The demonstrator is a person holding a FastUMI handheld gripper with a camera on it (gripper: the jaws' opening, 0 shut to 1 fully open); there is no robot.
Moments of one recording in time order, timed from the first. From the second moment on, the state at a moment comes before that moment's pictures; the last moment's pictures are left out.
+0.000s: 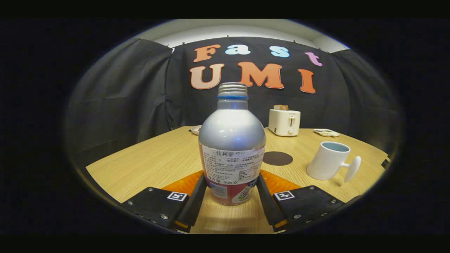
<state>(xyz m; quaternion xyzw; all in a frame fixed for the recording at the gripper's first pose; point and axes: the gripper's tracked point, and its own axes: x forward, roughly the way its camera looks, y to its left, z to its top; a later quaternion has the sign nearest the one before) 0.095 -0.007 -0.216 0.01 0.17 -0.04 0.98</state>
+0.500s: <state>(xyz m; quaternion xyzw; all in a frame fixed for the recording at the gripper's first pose) 0.117 0.016 -0.167 0.17 0.15 0.03 0.97</state>
